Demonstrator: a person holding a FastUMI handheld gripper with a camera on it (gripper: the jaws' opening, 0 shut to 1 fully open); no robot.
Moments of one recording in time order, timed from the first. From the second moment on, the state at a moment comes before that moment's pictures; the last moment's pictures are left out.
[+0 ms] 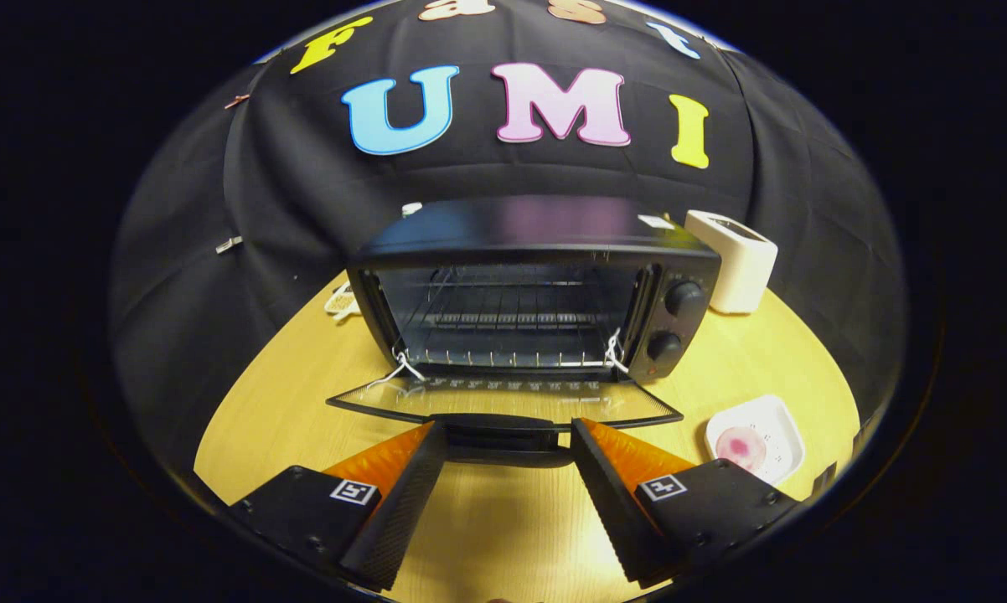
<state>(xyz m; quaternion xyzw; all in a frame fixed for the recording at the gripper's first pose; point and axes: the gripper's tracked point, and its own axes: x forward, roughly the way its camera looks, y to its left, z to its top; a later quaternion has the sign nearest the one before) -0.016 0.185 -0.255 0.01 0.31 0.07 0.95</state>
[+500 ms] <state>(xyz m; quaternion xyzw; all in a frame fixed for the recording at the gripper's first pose) -0.042 0.138 -0.248 -0.03 0.32 0.15 0.94</state>
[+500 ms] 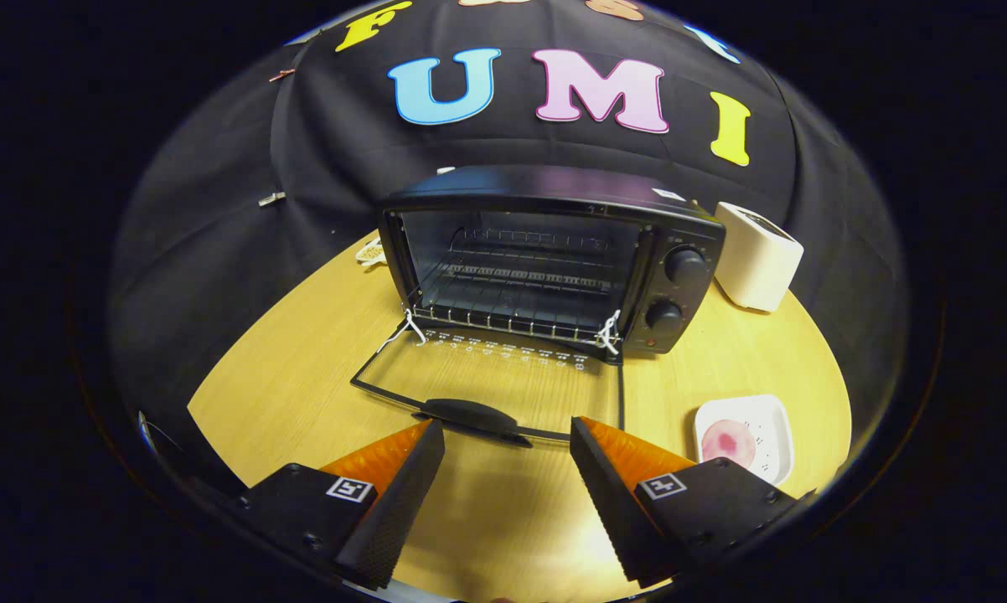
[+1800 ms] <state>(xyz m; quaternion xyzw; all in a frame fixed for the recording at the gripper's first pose) 0.023 -0.153 -0.293 0.00 0.42 0.12 0.90</state>
